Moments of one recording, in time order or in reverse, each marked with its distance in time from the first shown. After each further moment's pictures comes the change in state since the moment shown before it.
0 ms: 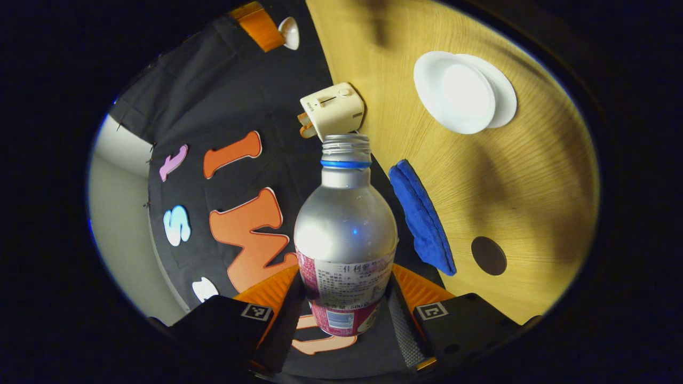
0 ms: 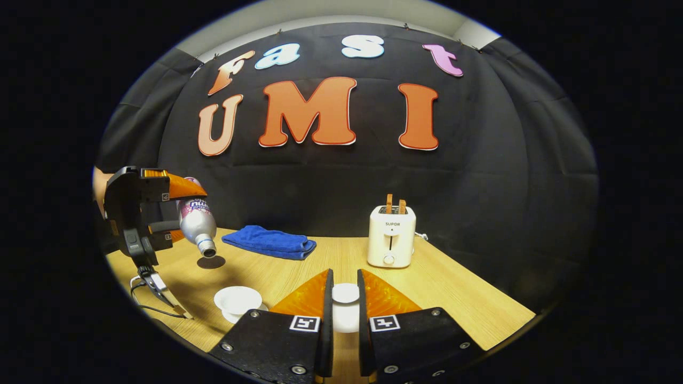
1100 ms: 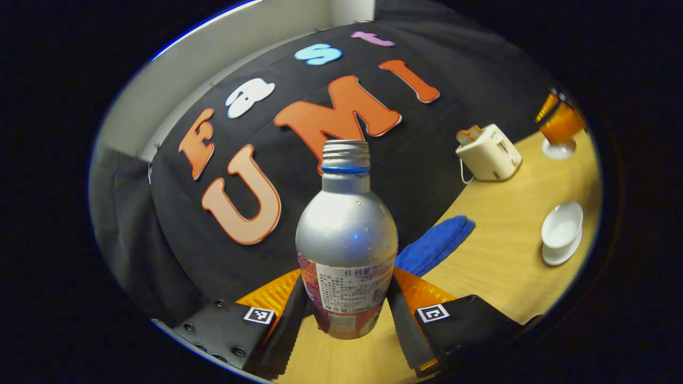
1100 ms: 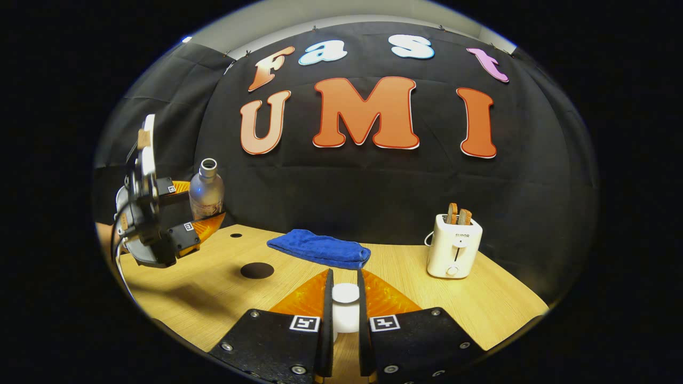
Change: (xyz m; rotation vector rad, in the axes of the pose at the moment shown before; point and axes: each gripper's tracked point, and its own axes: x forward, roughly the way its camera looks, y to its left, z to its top) left arm -0.019 -0.038 -0.100 -1.353 0.167 0.149; right arm 0.023 0.126 0.020 -0.038 -0.007 0.204
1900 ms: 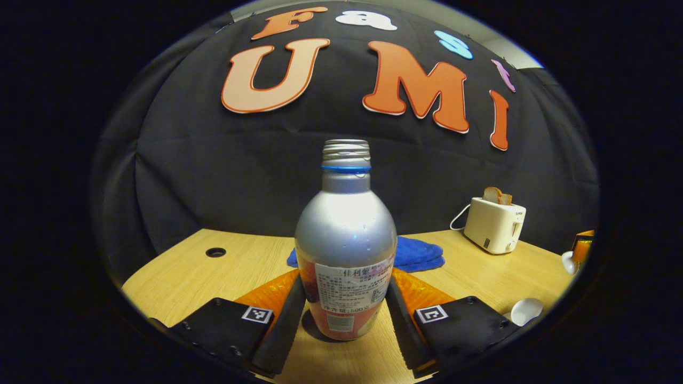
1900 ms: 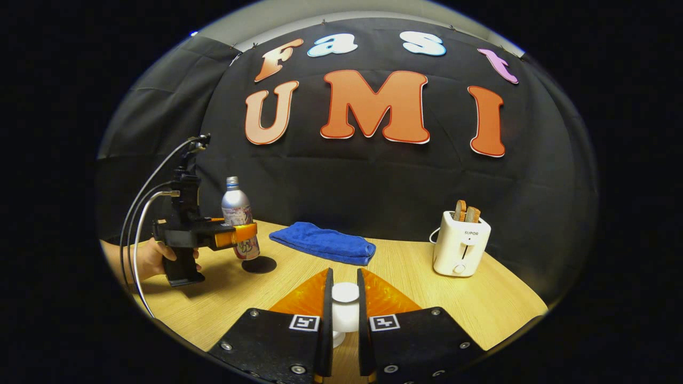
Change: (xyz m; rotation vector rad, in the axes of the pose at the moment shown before) left arm 0.006 -0.061 -0.051 -0.671 0.216 -0.128; right arm 0.010 0.015 -0.015 -0.026 0.040 0.000
